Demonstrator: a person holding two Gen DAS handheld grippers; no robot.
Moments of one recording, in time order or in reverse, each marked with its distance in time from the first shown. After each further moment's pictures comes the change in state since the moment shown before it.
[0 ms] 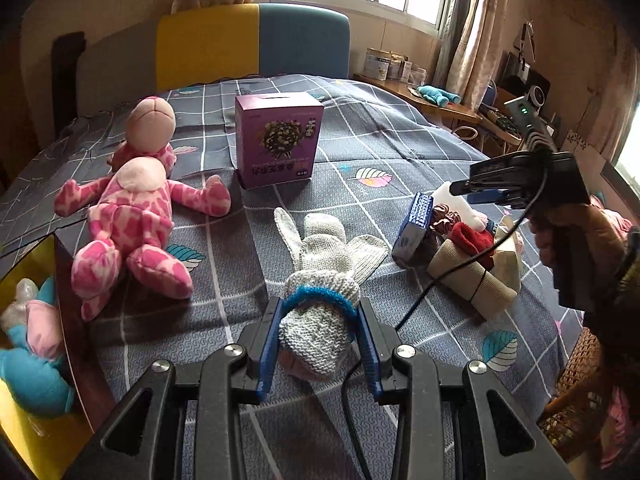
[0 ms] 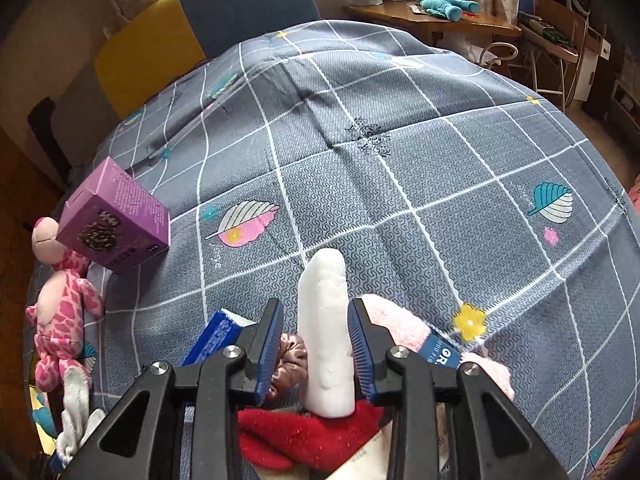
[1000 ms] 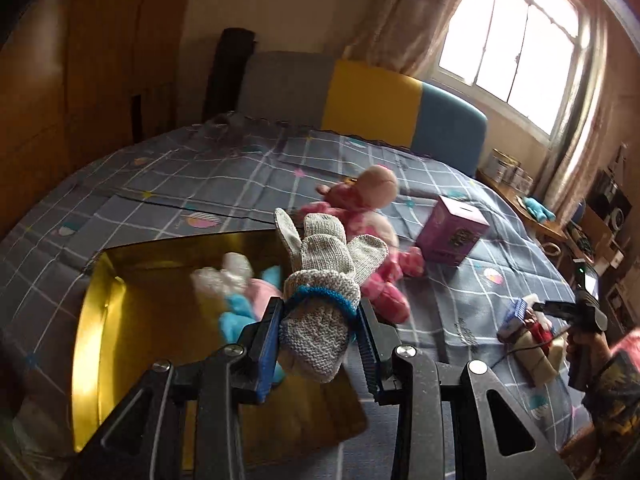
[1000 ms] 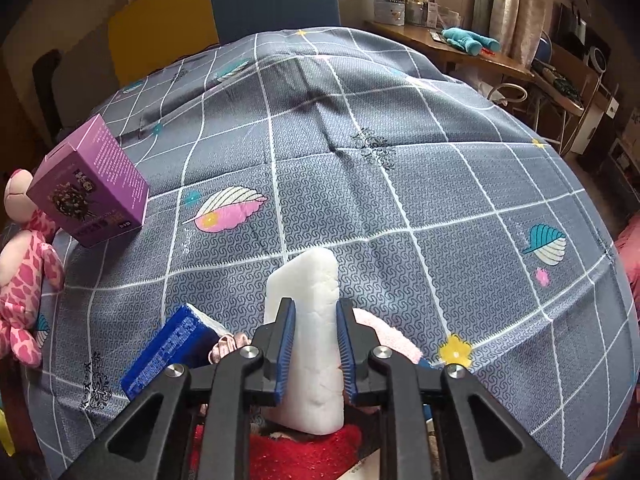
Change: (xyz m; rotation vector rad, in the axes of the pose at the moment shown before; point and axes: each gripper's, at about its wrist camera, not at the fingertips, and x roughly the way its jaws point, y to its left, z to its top) left arm -0.150 0.179 -0.040 -0.402 -0.207 0.289; right arm 0.009 0.013 -0.004 -0.152 -0.057 -0.106
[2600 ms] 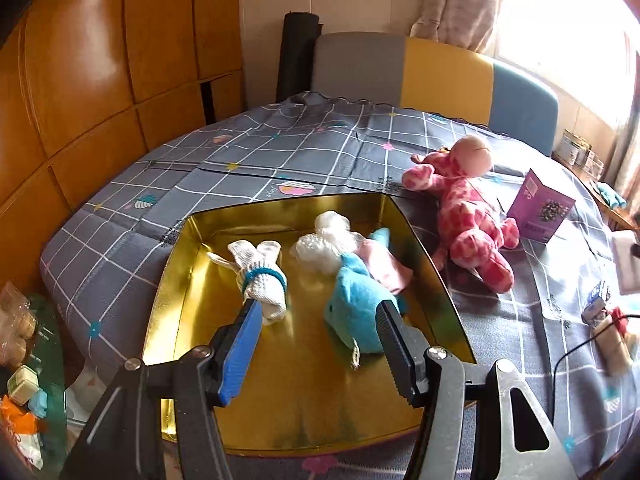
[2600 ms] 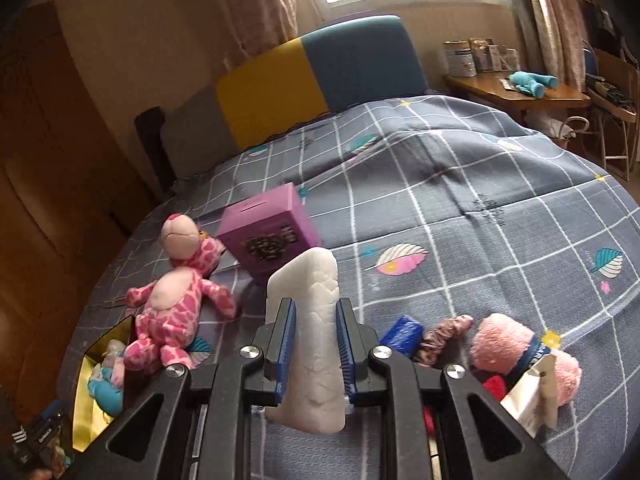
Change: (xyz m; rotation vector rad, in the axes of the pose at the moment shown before) left arm 0.013 0.026 -0.036 0.025 0.049 0.273; right arm -0.106 0.076 -0.017 -0.009 -0.204 0.415
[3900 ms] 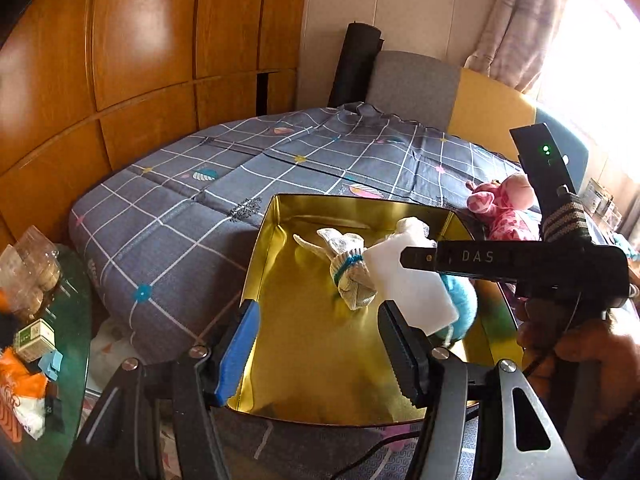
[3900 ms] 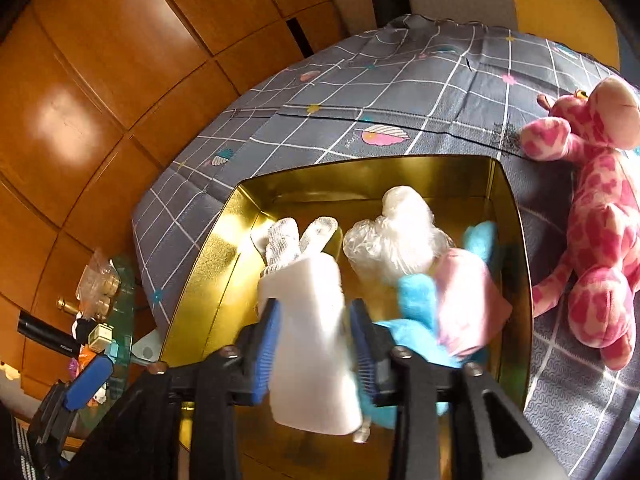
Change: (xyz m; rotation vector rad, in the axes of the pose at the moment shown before) left arm -0.022 0.094 -0.028 -0.172 -0.030 0.046; right arm 0.150 0.382 -0.154 -0.441 0.492 0.385
